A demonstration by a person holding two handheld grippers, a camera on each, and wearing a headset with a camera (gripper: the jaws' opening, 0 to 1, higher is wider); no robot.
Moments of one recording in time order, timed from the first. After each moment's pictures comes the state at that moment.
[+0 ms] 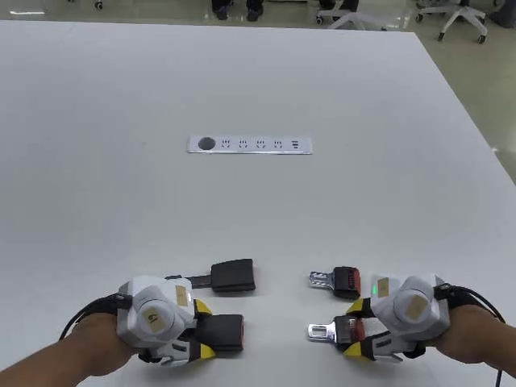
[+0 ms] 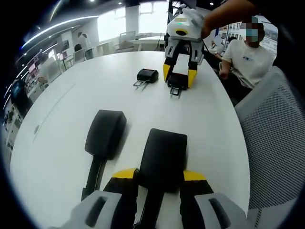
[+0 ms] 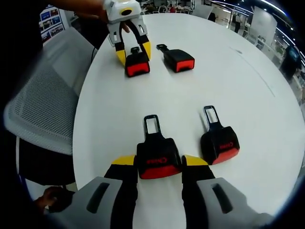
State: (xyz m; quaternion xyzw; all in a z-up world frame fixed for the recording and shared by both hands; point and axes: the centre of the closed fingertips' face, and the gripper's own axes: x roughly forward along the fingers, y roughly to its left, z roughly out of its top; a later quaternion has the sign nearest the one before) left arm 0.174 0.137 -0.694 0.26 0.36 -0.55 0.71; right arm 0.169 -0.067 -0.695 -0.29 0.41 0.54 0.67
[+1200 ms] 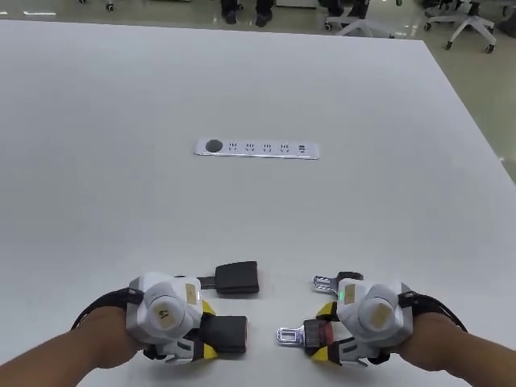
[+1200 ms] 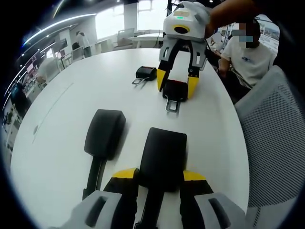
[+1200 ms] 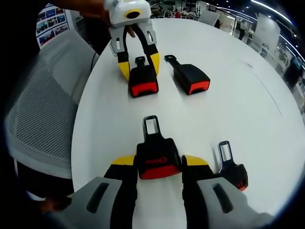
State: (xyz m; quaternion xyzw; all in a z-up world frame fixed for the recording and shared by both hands) left arm 0.173 0.136 -0.693 0.26 0.37 -0.55 0.70; right arm 0.172 -0.009 -0.694 -0.28 0.38 0.56 0.68
